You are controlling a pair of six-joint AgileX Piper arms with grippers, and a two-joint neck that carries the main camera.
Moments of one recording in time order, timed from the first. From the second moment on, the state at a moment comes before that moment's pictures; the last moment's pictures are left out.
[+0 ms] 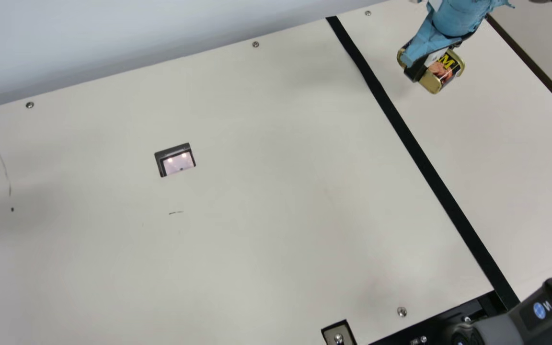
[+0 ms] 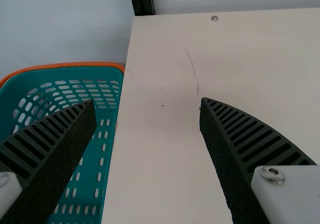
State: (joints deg) left arm -0.2 62.1 -35.2 8.8 16.1 -5.7; right arm -19.5 109.1 -91.4 -9.9 59.5 -30.9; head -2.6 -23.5
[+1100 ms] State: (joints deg) left arm -0.2 62.1 -35.2 8.8 16.1 -5.7; right arm -20.9 108.9 -86.9 -2.9 54.2 -30.0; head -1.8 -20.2
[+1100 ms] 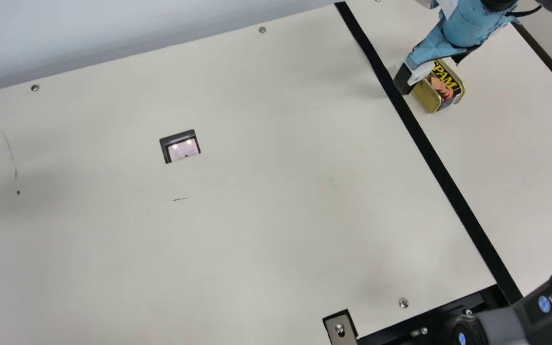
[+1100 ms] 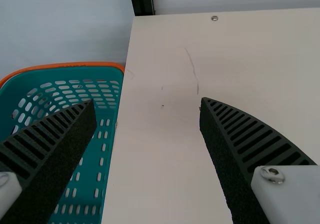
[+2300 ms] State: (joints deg) left arm -0.2 62.1 -35.2 8.8 16.1 -5.7; right arm -4.0 103.9 -90.1 33.1 46.4 -42.9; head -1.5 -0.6
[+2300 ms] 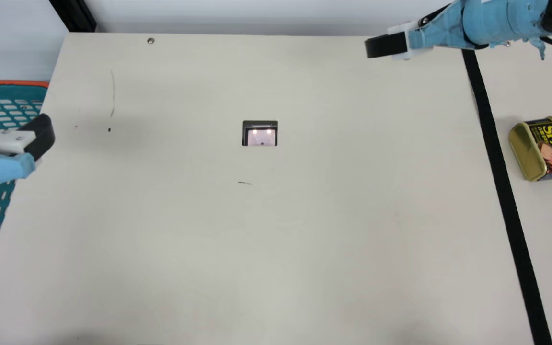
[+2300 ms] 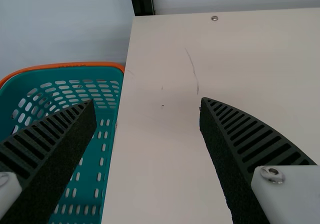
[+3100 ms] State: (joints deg) left arm -0.2 62.1 -35.2 8.8 16.1 -5.7; right arm 0.5 97.7 -83.6 22.9 35.5 -37.4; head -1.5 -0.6
